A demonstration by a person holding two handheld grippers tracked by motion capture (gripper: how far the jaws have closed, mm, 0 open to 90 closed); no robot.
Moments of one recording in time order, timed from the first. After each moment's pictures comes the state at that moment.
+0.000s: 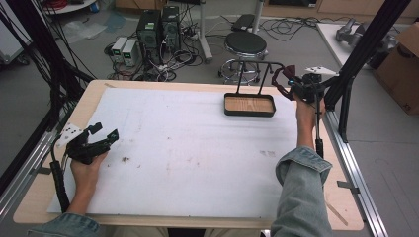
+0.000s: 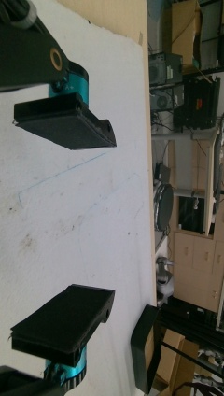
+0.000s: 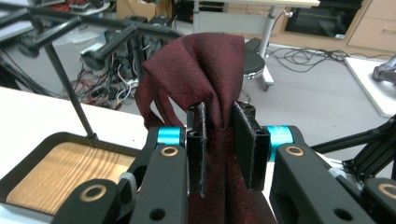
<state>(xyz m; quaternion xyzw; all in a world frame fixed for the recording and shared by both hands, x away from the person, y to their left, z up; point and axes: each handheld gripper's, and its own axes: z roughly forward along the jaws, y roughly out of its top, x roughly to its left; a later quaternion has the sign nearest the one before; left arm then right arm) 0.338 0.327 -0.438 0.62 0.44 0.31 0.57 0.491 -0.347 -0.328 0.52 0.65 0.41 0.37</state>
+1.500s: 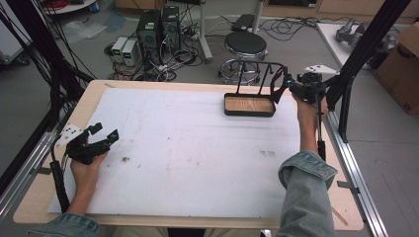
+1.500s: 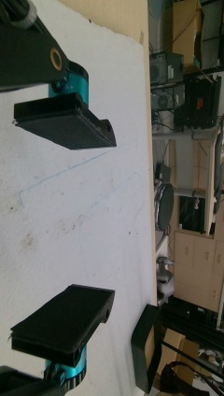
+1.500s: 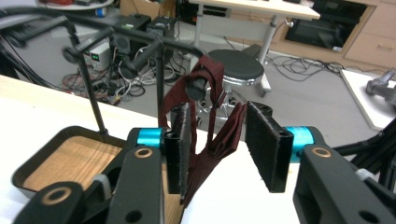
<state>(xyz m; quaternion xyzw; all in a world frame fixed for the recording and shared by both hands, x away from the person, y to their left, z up) 0.338 0.327 -0.438 0.62 0.44 0.30 0.57 0.472 -0.338 -0.308 0.49 0.67 0.41 0.39</state>
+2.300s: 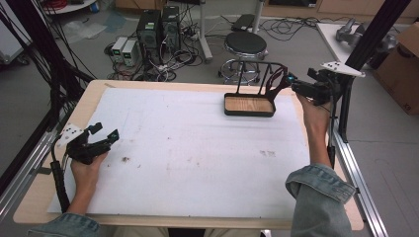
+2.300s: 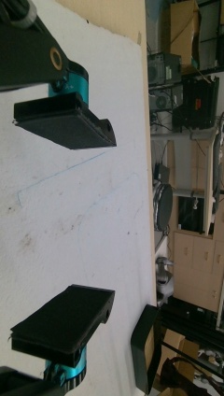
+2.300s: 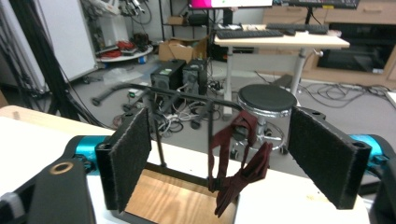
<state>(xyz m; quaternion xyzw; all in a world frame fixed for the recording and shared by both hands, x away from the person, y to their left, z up) 0.338 0.326 -0.438 0.62 0.44 0.31 0.57 0.422 -0.334 -0.265 0.46 0.63 0.51 0.36</state>
